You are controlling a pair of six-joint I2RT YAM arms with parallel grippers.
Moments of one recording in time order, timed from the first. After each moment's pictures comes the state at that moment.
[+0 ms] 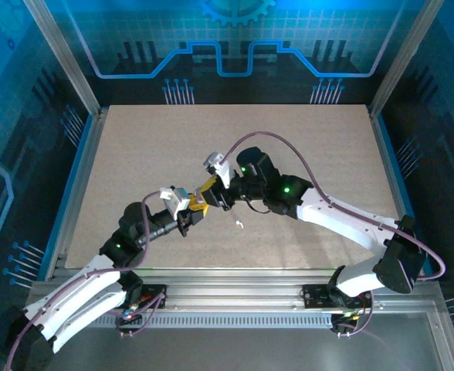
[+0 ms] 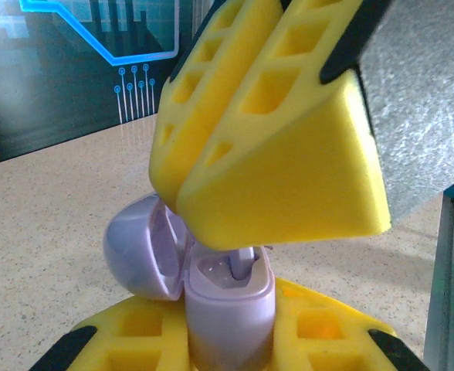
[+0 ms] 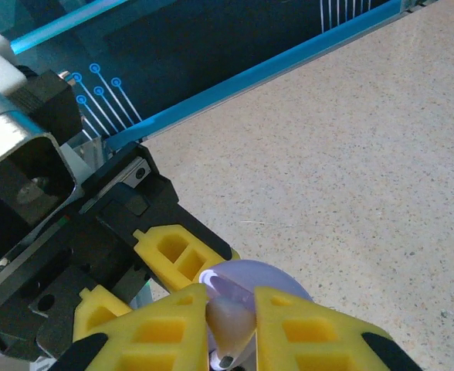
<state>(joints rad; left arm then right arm) -0.56 0.66 0.32 0.26 0.36 -0.06 0.89 1.42 1.19 -0.25 -0.37 0.09</state>
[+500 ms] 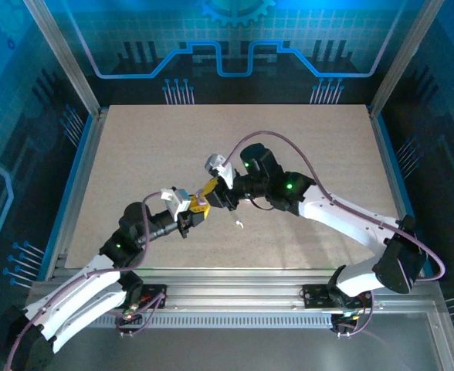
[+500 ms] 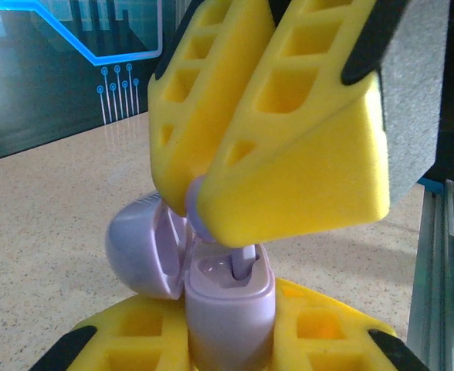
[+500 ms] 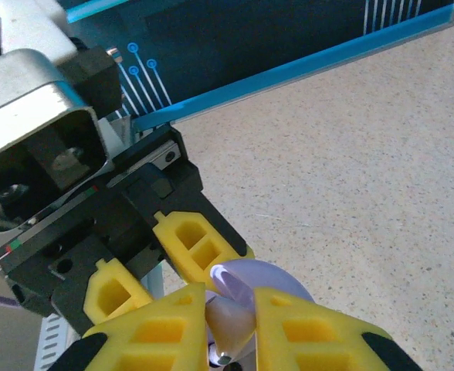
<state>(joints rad) -0.56 0.66 0.32 0.26 0.40 -0.06 0.84 1.42 1.20 -0.29 -0.51 -0.03</state>
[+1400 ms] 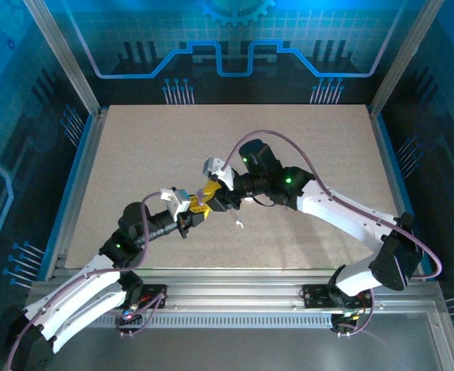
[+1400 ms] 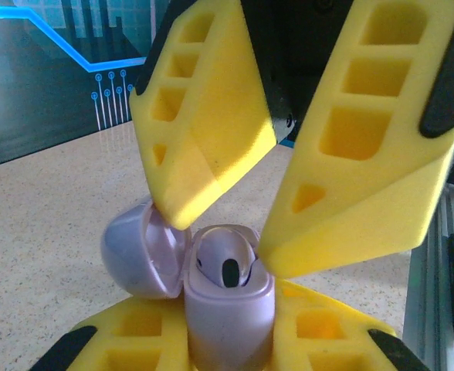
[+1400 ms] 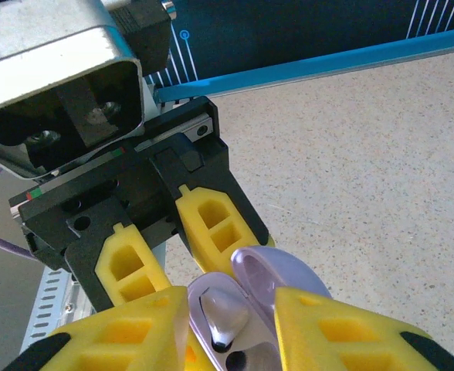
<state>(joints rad) -0.56 0.66 0.32 0.27 0.42 -0.05 0.82 1.45 1.25 -0.38 -0.60 -0.21</state>
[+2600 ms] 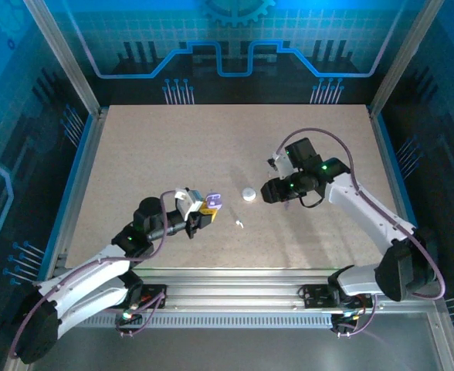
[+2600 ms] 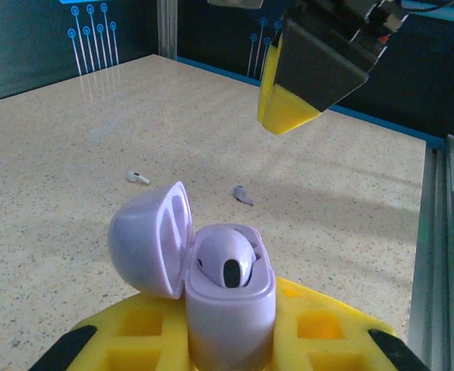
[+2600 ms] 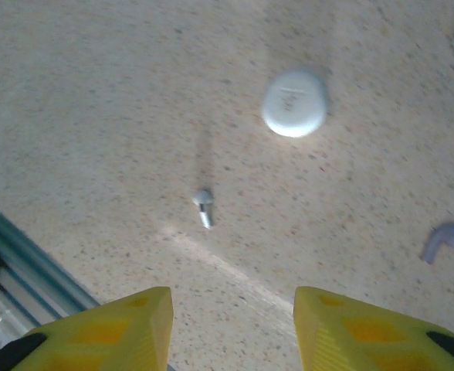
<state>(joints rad) -0.58 0.85 0.32 0.31 0.41 -0.01 0.43 1.37 1.14 -0.89 -0.33 0.17</state>
